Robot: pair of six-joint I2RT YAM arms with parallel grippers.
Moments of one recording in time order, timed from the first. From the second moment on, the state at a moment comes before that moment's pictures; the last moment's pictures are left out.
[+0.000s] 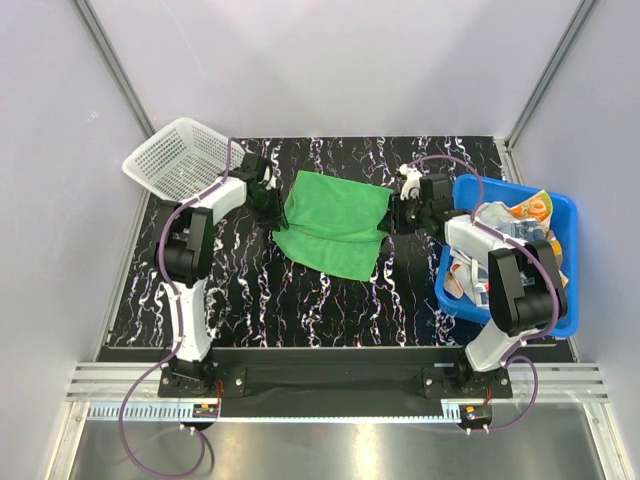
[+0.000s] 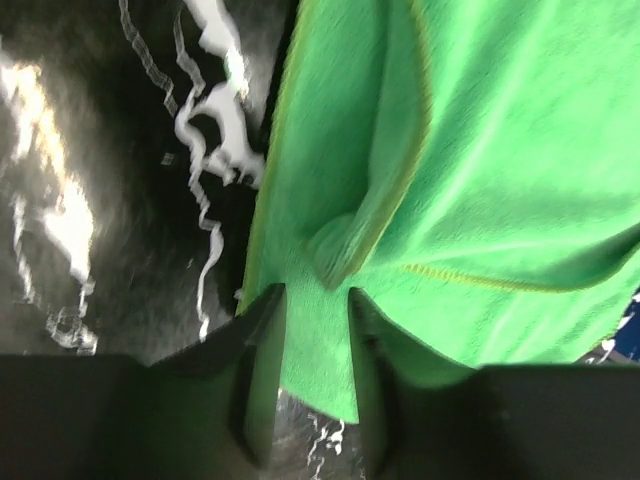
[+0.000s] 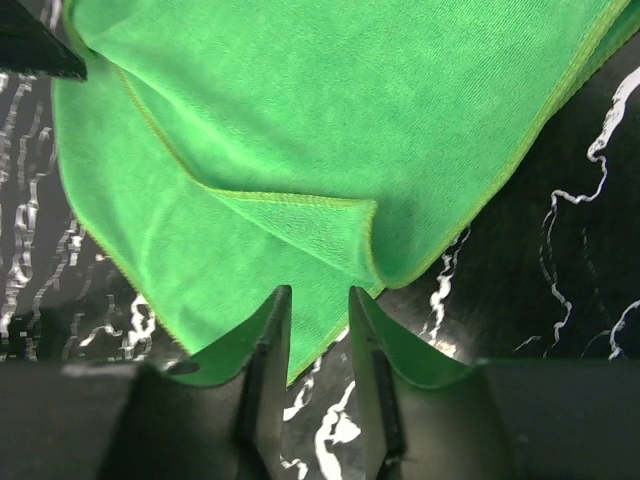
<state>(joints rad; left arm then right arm) -0.24 2.09 1.54 -0.62 0.31 -0.39 0.23 1.67 0.99 -0.05 -0.44 0.15</state>
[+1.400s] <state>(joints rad) -0.32 1.72 1.01 -0.32 0.19 -0.62 0.50 1.55 0.84 -0.32 0.00 0.48</state>
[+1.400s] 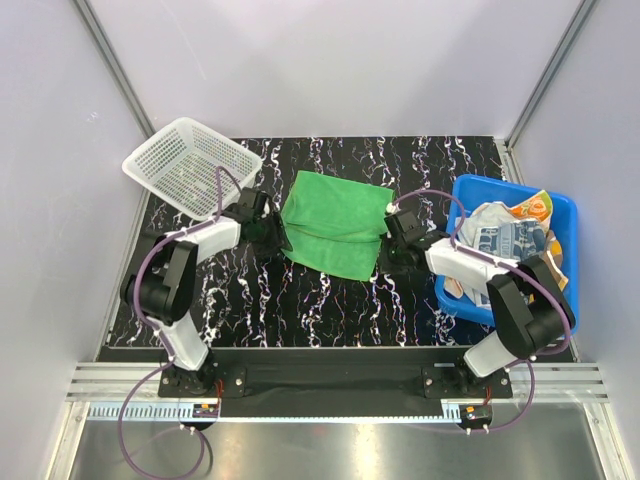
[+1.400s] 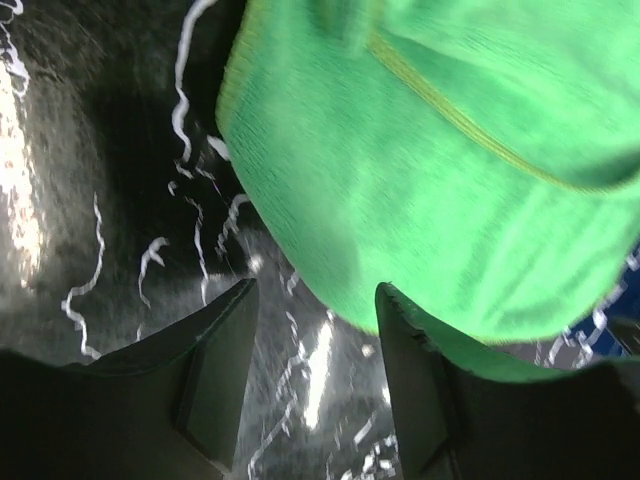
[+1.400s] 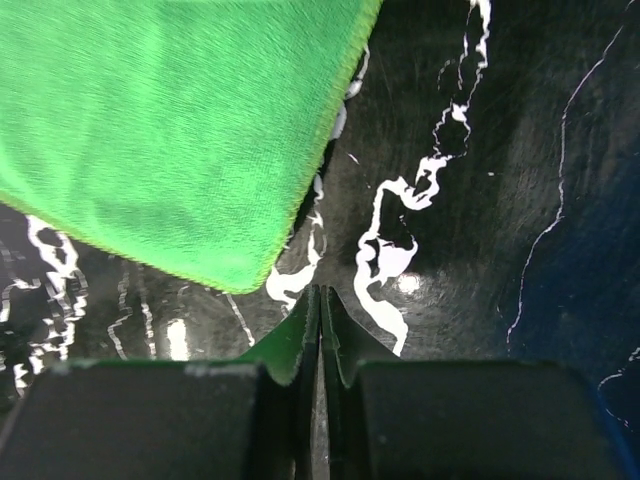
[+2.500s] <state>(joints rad) -0.32 1.68 1.08 -0.45 -0.01 -0.55 0.53 1.49 0.90 -0.27 -0.12 0.48</state>
